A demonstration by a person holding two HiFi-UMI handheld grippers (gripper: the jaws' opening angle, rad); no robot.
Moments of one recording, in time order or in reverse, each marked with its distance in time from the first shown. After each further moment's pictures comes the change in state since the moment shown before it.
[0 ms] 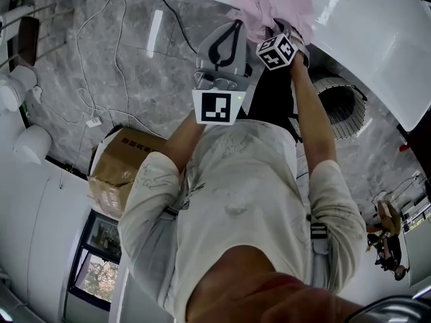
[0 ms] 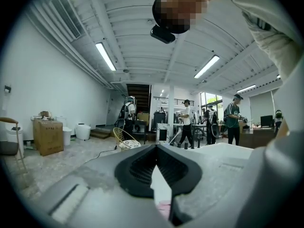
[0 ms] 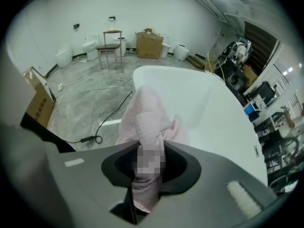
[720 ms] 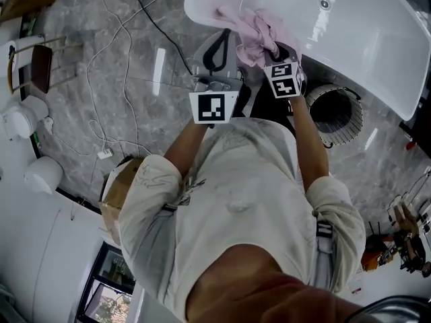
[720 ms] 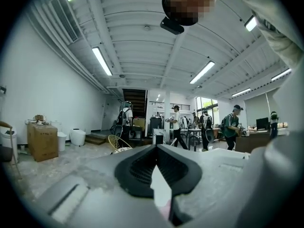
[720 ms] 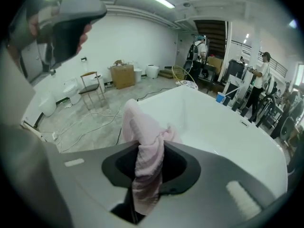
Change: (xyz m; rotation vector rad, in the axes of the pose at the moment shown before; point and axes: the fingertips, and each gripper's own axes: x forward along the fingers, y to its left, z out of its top) left arm -0.004 -0.018 0.055 0.016 -0.034 -0.045; right arm -0.143 -0.028 0.017 0.423 -0.246 -0.030
